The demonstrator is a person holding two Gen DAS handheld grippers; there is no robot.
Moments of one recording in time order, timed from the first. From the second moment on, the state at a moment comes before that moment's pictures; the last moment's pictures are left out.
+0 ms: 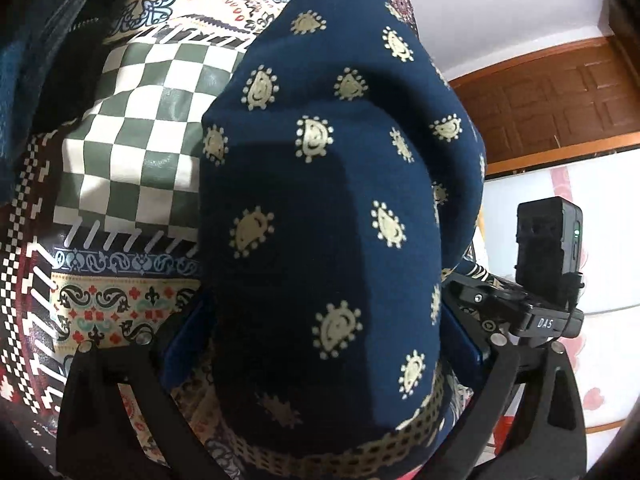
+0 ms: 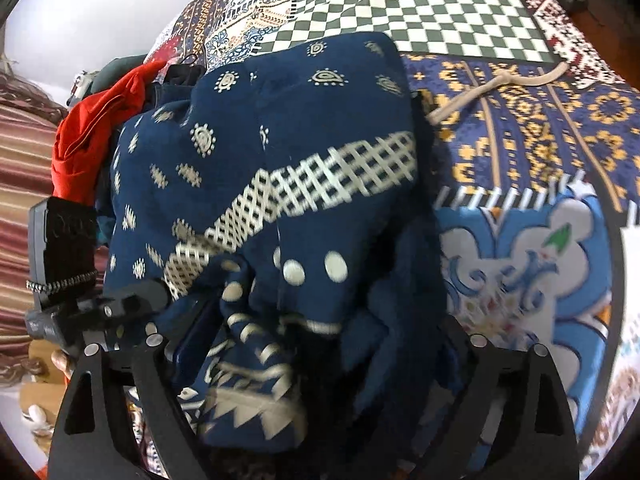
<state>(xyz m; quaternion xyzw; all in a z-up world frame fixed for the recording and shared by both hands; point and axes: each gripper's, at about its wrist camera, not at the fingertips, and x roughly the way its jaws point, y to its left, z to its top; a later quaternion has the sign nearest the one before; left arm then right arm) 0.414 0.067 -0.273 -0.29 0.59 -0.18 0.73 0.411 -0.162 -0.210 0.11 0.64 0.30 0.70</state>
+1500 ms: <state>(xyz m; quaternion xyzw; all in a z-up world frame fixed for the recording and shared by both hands) 0.344 0.267 0.013 -0.23 0.34 -0.13 0.90 0.375 0.059 0.036 0.08 0.42 0.46 0.78</state>
